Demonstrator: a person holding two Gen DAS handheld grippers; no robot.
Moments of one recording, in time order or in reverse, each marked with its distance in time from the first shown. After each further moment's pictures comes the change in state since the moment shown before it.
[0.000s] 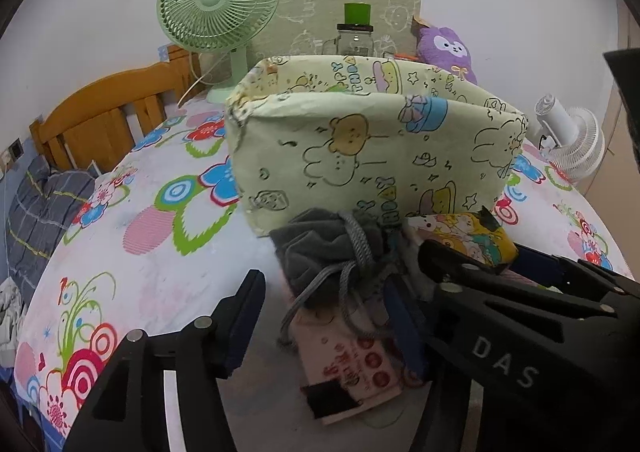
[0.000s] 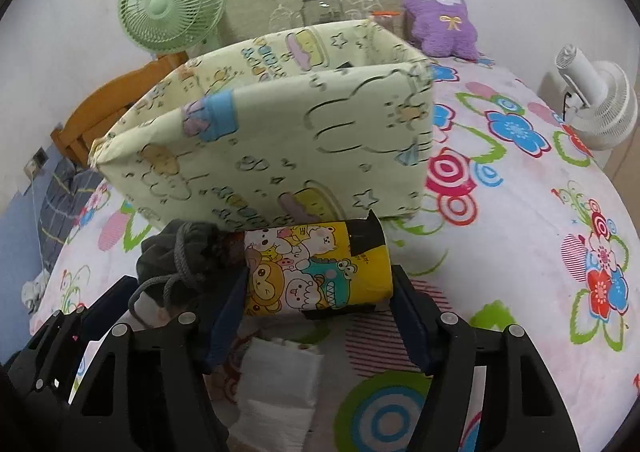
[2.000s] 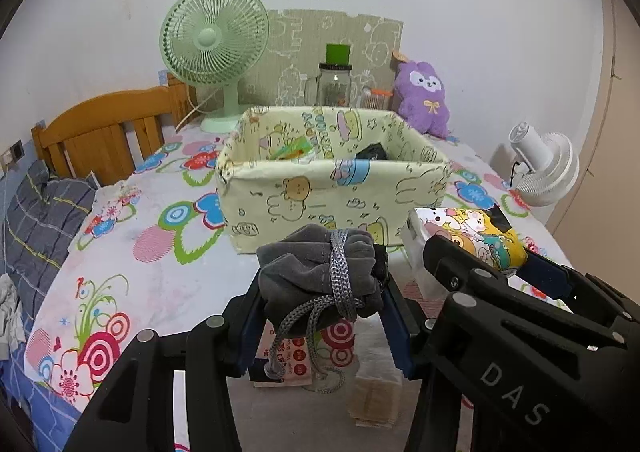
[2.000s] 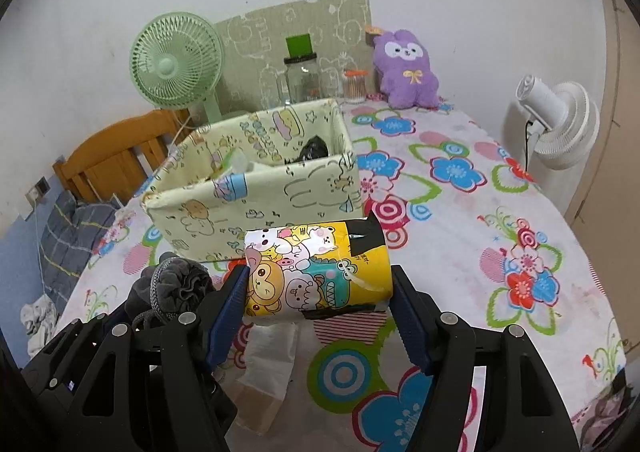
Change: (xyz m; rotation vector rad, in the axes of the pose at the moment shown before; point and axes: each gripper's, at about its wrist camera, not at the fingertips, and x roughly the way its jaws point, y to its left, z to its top) left arm -0.064 -0.022 0.009 -0.031 -0.082 -0.049; right arm -0.089 -0.007 -0.005 0.010 -0.172 -0.040
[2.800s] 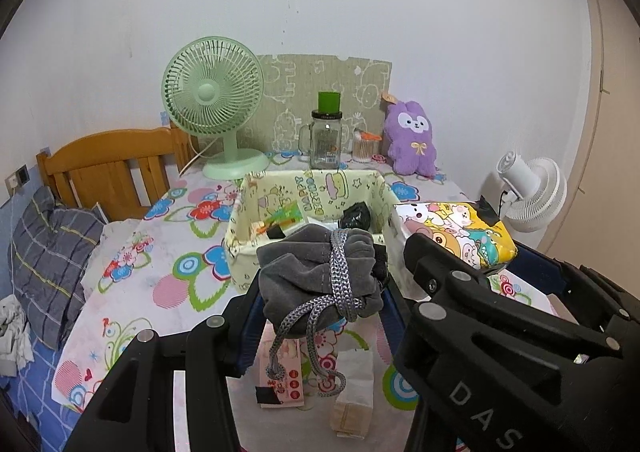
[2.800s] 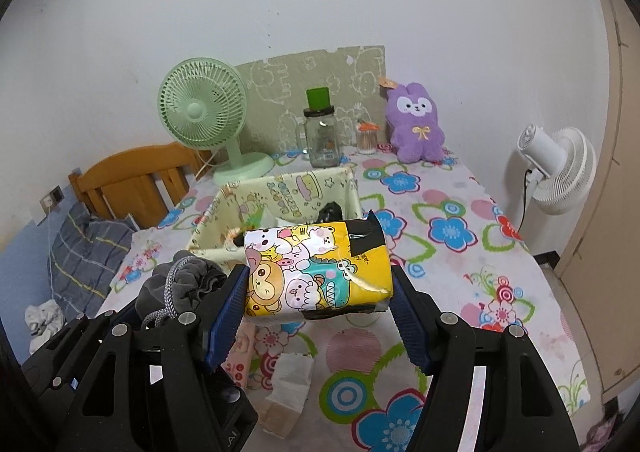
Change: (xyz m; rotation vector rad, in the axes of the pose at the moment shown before) left arm -0.044 -0.011 0.038 0.020 -0.093 -0.001; right arm -0.052 0.014 0.041 -0.055 -0.103 0.029
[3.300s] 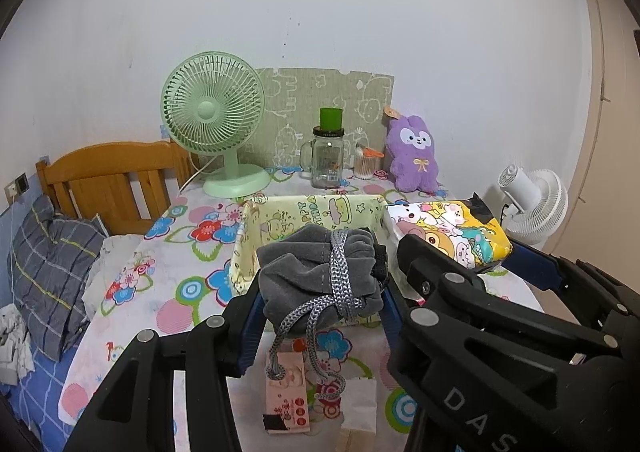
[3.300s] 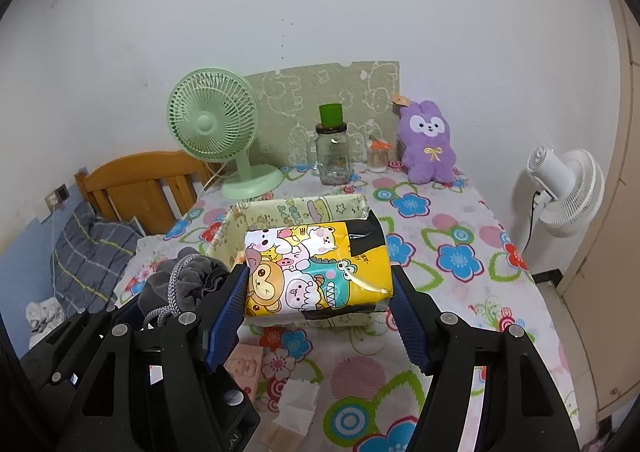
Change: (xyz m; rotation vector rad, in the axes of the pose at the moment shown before) left arm 0.004 0.004 0.024 0.001 -0.029 -0.001; right arm 0.006 0.008 0.027 -0.040 -0.020 0.021
